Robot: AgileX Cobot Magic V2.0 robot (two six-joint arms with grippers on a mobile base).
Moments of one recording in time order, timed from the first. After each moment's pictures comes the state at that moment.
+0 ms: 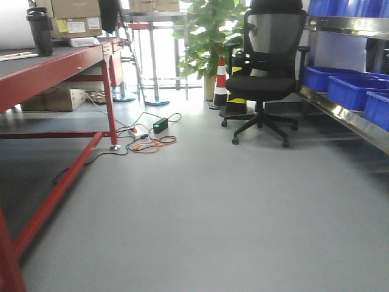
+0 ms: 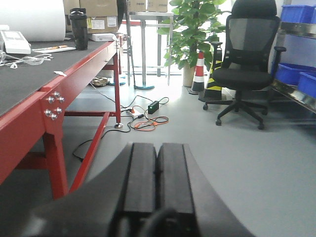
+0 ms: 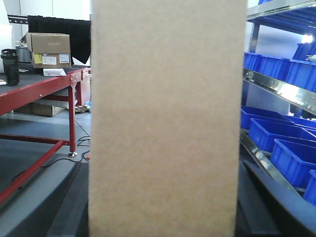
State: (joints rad) left arm -0.07 -0.02 0.03 -0.04 0.01 0.05; right arm 0.04 0.15 -0.45 0.08 0.27 -0.09
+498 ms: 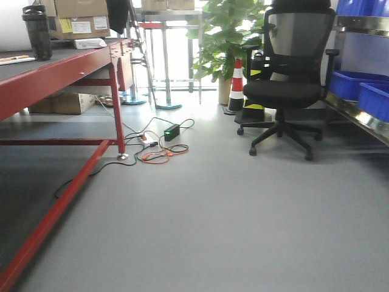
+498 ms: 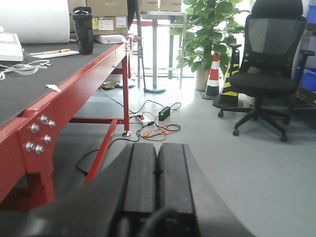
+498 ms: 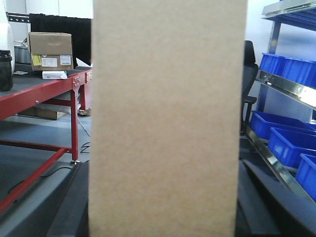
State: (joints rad) left arm -0.07 -0.02 0.03 -0.04 0.01 0.05; right arm 0.04 0.15 -0.45 0.08 0.27 -0.09
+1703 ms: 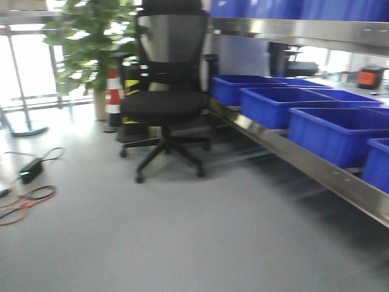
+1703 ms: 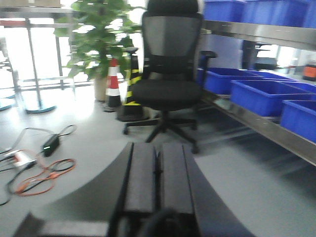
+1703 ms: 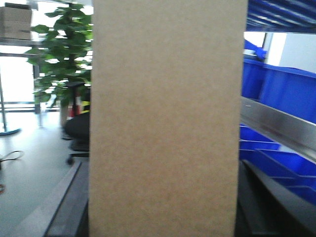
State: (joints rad) left arm -0.07 -0.02 0.03 -0.04 0.01 0.05; right arm 0.04 0.15 -0.45 0.08 0.27 -0.09
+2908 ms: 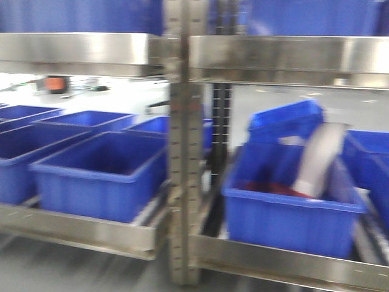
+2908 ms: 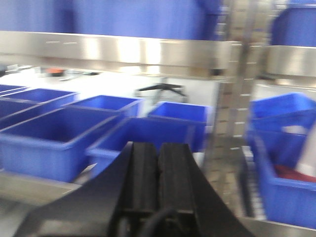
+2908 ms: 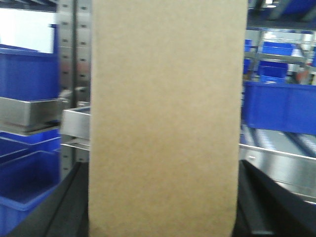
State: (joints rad) left arm -0.07 -0.02 0.03 -0.04 0.01 0.05; right arm 0.04 0.15 -0.45 0.08 0.27 -0.09
